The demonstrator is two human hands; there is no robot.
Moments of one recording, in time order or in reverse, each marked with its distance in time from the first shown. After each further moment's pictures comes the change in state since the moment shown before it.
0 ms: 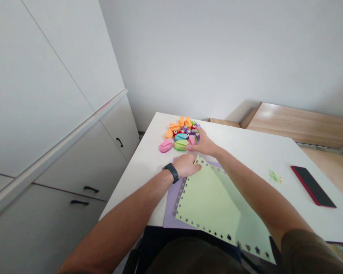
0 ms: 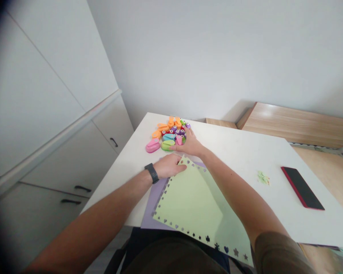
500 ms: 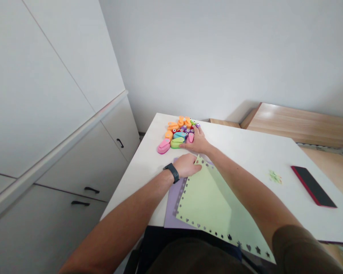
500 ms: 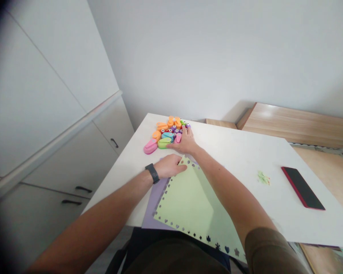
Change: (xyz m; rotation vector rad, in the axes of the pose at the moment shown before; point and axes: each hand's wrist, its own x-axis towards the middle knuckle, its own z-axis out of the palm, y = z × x) left_hand 0.004 -0.005 0.004 -0.004 0.013 0.021; right_hand 0.017 -0.012 0.024 -0.263 0.018 0.033
